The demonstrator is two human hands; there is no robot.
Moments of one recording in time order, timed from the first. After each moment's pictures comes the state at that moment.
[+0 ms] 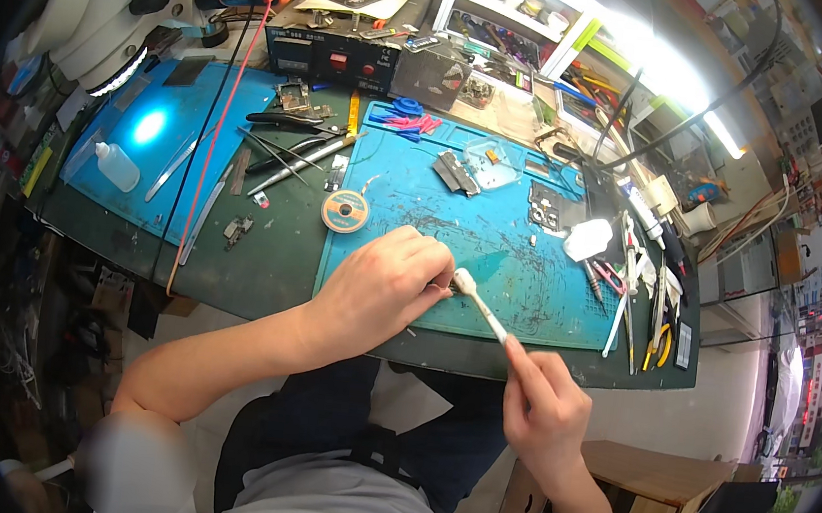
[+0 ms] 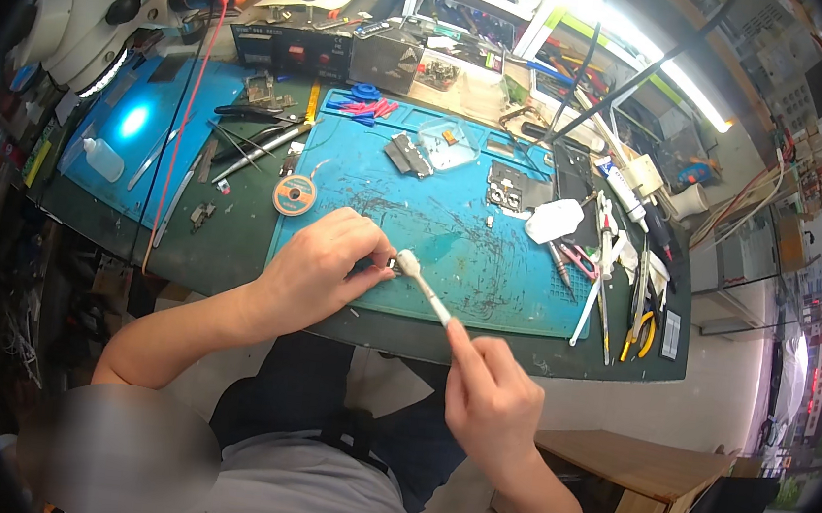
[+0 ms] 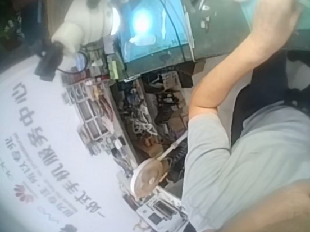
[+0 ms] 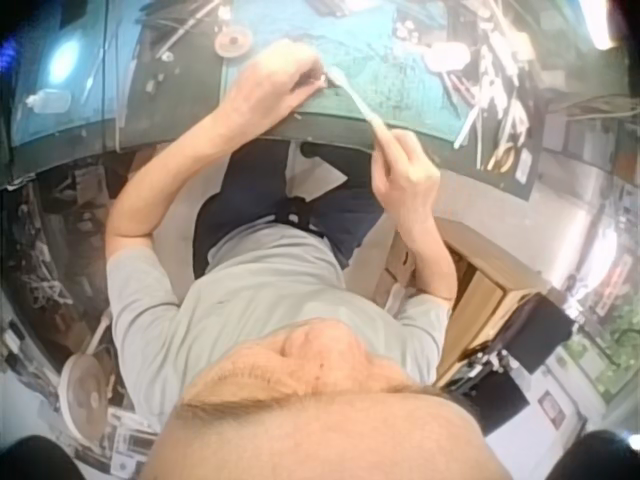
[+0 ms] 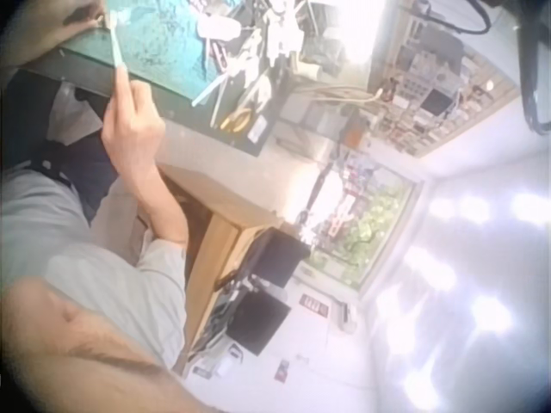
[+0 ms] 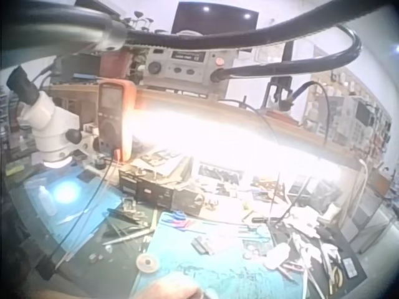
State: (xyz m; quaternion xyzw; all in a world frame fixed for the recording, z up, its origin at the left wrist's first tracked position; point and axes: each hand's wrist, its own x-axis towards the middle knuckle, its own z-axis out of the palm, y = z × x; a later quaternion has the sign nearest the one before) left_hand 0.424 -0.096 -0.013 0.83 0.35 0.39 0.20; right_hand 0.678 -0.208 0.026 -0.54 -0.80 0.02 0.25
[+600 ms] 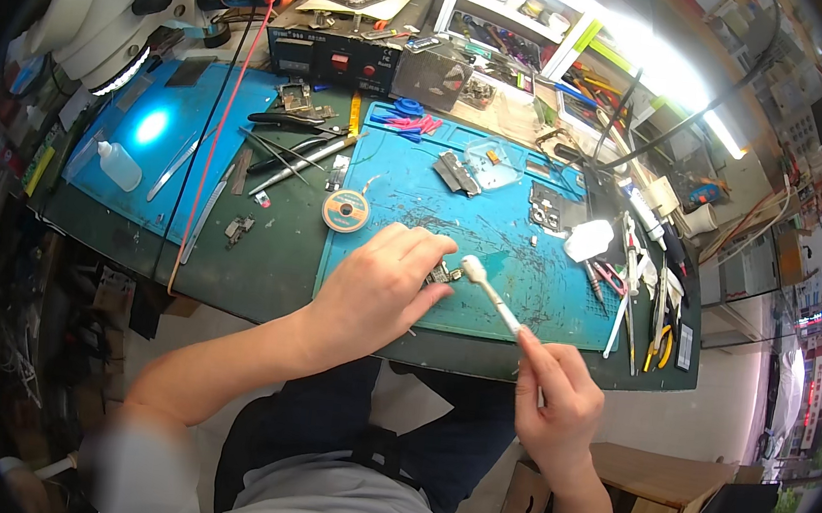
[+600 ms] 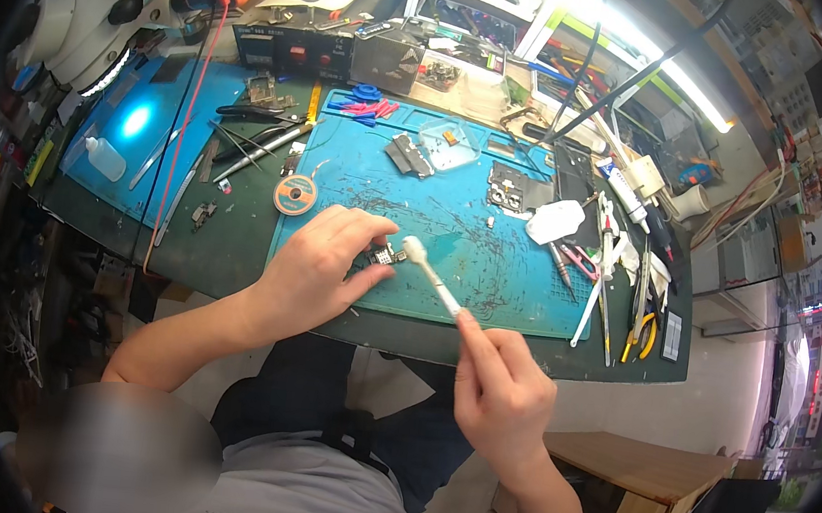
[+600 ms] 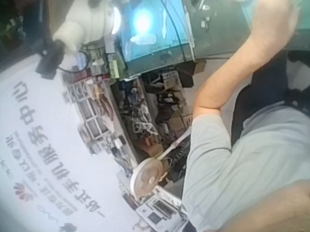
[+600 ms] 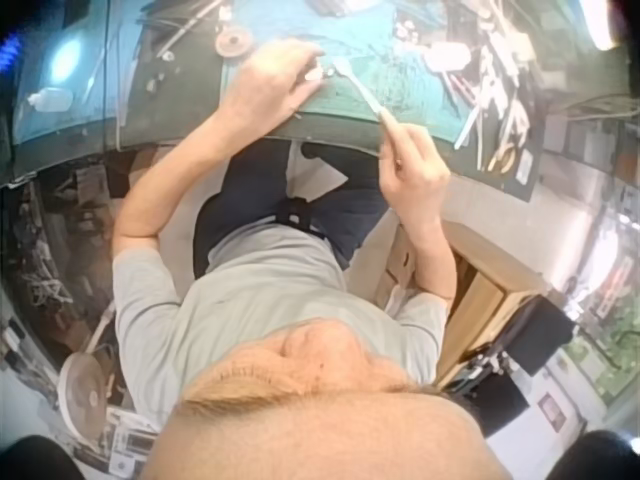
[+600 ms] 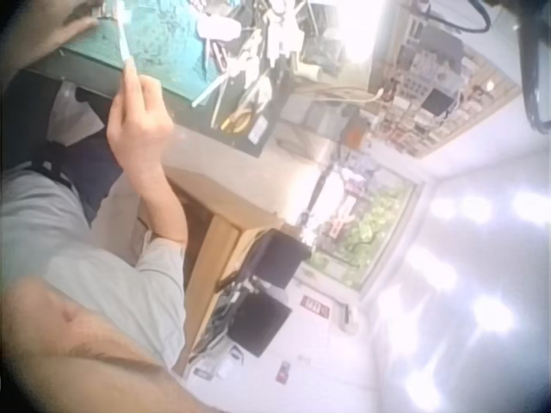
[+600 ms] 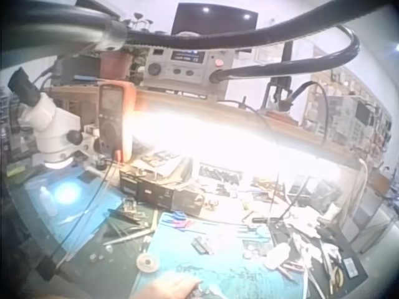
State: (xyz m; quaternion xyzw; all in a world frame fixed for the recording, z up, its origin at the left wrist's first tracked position) left_hand 0.427 -0.104 -0.012 0.80 0.40 0.41 0.17; right_hand 0.678 -0.198 0.033 -0.55 -0.78 0.02 0.29
